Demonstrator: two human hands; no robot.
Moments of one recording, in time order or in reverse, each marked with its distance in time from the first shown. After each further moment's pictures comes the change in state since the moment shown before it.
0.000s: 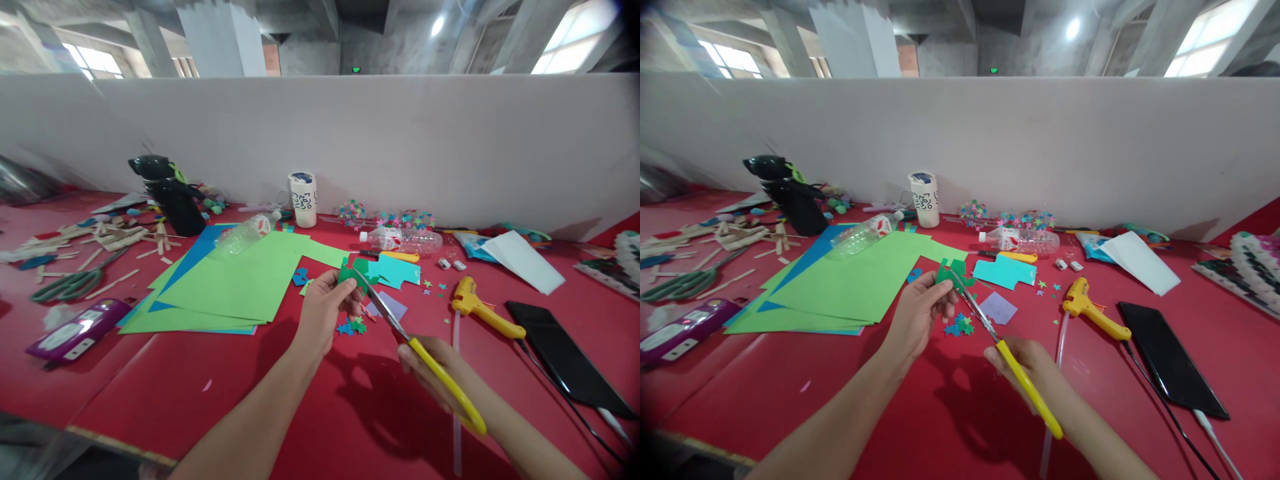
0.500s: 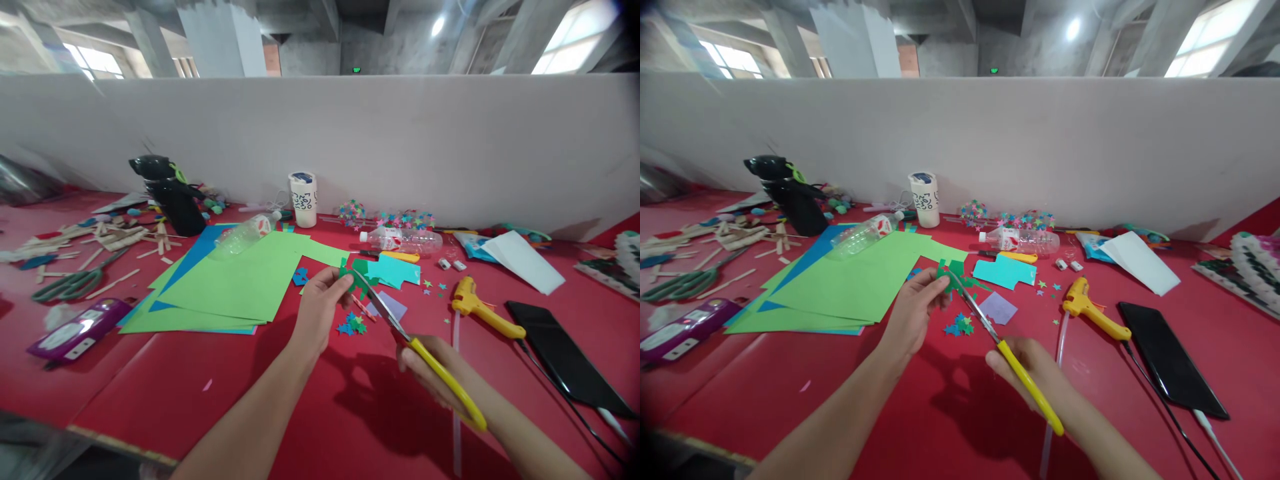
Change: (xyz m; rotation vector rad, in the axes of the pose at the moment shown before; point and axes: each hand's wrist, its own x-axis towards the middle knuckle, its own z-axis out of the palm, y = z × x) left_hand 0.003 0.002 -0.003 0.044 0.052 0.060; right_hand 0.000 0.001 -0.008 0.001 -0.078 -0.088
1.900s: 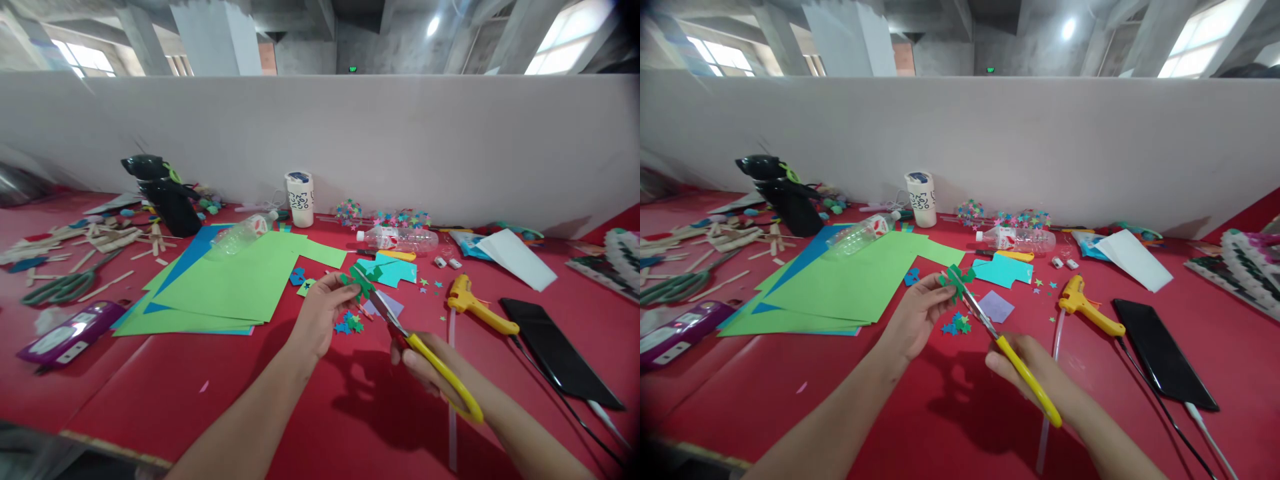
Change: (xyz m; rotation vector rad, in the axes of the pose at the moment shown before) left_hand -0.002 -0.004 0.003 -0.193 -0.083 -0.168; right_hand -0.001 0.001 -0.009 0.043 -0.116 -0.079
